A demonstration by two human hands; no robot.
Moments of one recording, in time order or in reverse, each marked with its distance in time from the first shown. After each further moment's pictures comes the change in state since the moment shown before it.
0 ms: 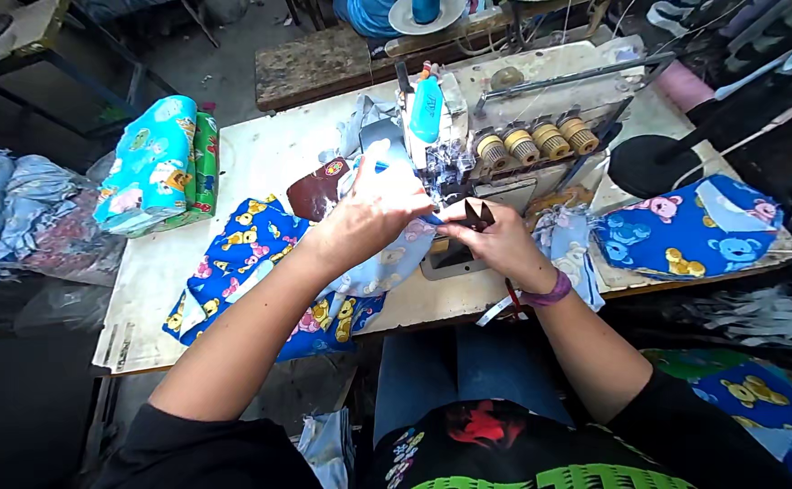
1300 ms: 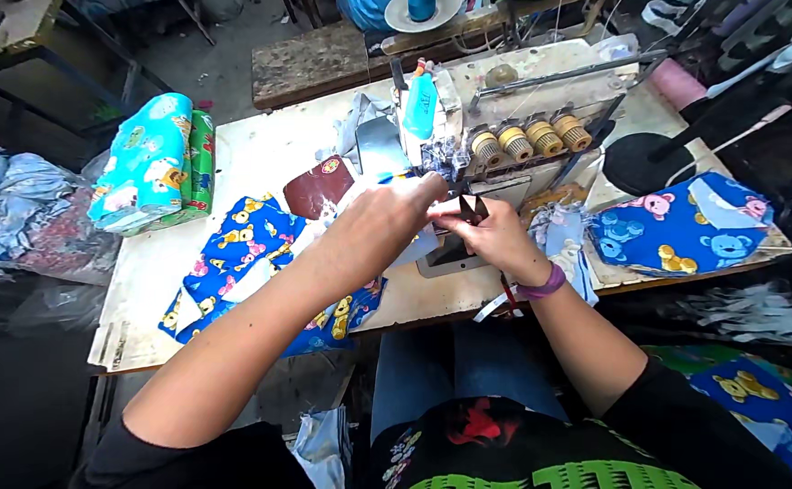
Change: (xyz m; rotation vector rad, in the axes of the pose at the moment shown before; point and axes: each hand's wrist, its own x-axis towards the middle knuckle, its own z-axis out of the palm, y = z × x) left_hand 0.017 0.042 -0.035 -0.183 -0.072 -0.290; right_hand 0.002 0.001 -0.002 -0.015 -0.003 0.002
